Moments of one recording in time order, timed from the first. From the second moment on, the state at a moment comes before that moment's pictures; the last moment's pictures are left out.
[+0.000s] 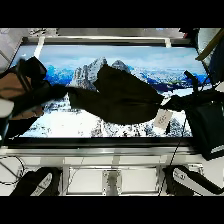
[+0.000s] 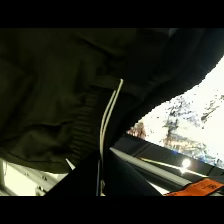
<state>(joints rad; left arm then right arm) -0.05 -0.85 0.95 0.78 -0.77 -1.33 -0.29 -1.14 1.07 -0.90 1.49 1.23</state>
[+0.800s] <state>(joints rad) -0.23 -1.84 1.81 0.84 -0.32 -1.31 -0.29 -1.45 1.07 -0.94 0.93 1.50</state>
